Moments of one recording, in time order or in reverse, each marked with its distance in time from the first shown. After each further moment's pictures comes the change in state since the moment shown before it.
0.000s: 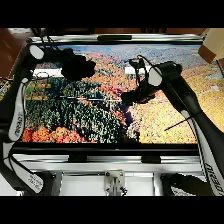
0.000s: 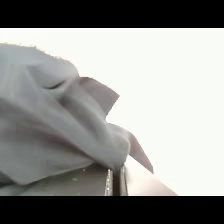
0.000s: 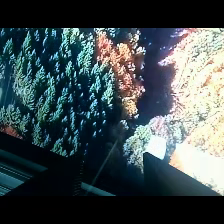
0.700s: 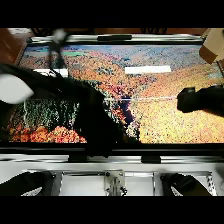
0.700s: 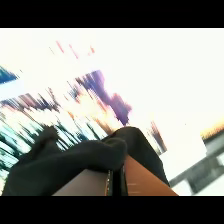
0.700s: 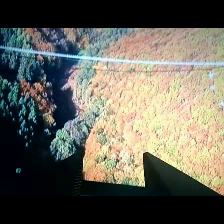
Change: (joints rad) left arm -0.549 0.654 -0.551 0.210 -0.287 -0.279; right arm 0.000 0.537 -0.053 -0.353 0.185 0.101
